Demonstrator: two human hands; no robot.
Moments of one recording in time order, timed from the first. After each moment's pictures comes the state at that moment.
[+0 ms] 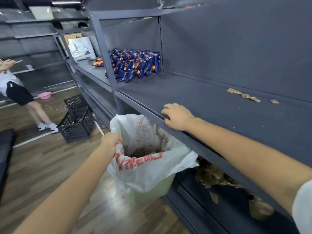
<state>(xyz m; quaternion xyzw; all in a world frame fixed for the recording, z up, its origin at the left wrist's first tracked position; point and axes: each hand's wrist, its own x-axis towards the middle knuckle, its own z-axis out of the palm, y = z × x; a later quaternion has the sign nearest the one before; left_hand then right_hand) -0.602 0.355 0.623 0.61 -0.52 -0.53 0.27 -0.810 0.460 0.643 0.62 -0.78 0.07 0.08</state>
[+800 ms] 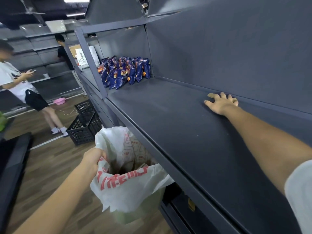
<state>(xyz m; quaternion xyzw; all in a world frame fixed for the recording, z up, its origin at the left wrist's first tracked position) -0.631 0.433 0.625 0.64 -0.45 -0.56 0.30 -1.021 0.572 0.644 0.31 -0.94 0.14 -0.06</state>
